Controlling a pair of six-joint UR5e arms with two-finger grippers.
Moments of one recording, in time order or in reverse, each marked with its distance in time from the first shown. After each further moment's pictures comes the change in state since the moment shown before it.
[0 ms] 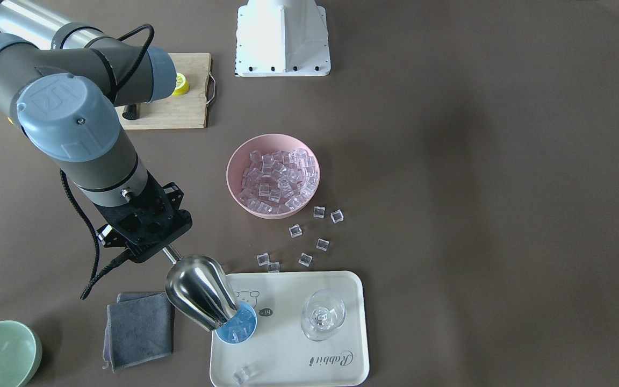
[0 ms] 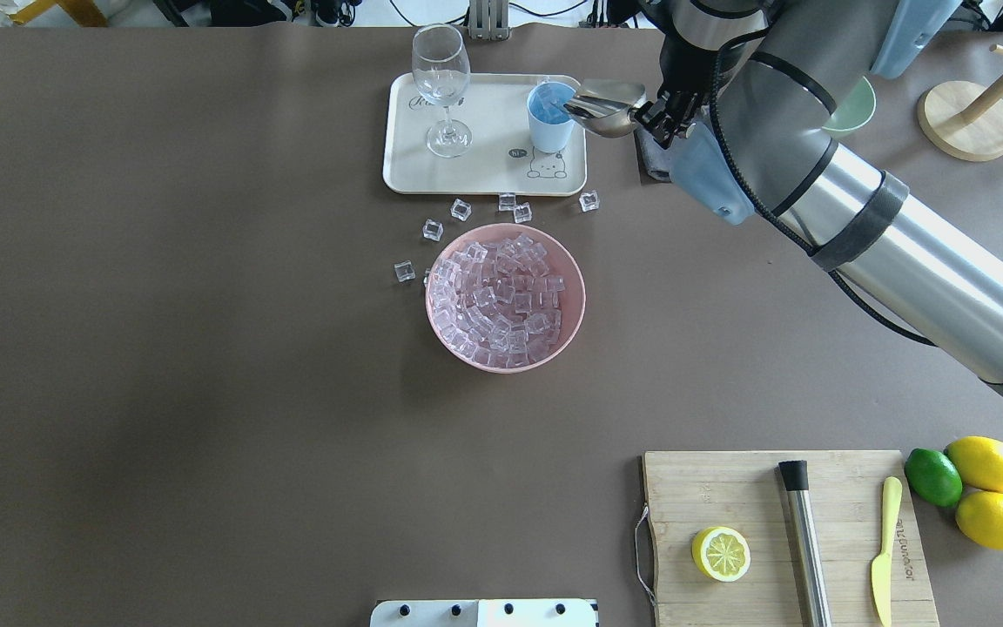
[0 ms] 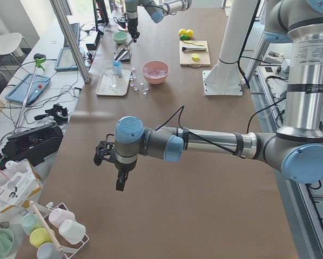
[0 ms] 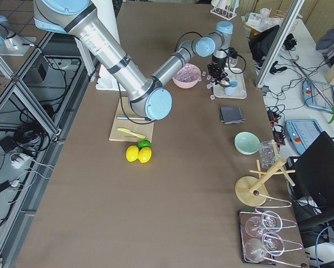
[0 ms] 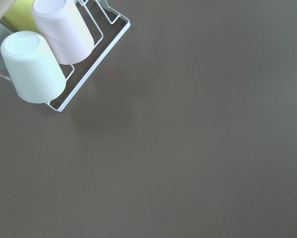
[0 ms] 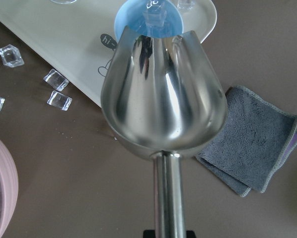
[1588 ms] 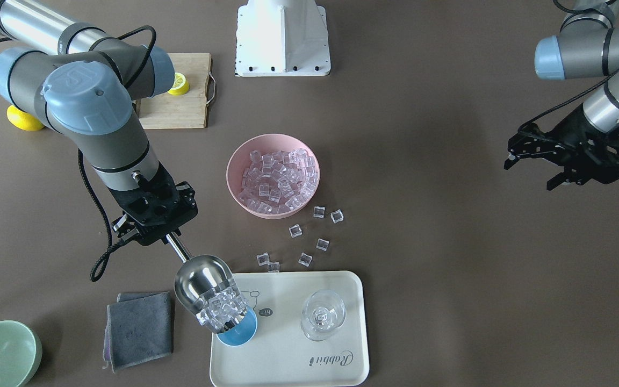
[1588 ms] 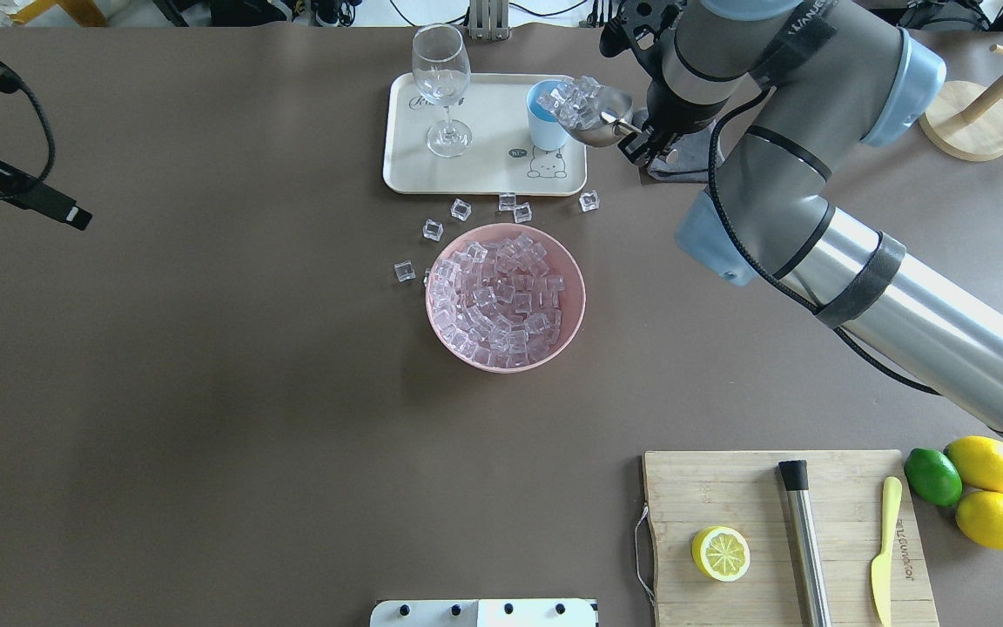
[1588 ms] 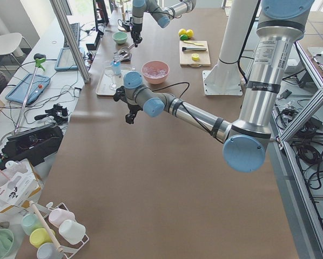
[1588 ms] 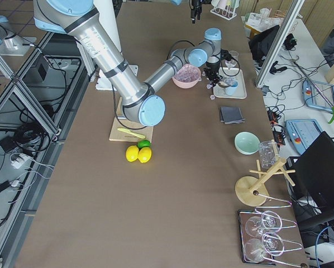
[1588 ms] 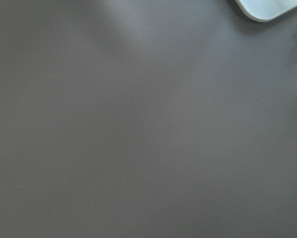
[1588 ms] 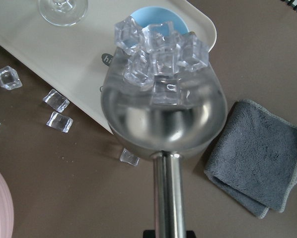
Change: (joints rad) left arm 0.495 -0.162 -0.126 -0.145 -0.061 -0.286; right arm -0.065 -0.086 0.048 0.203 -0.100 0.170
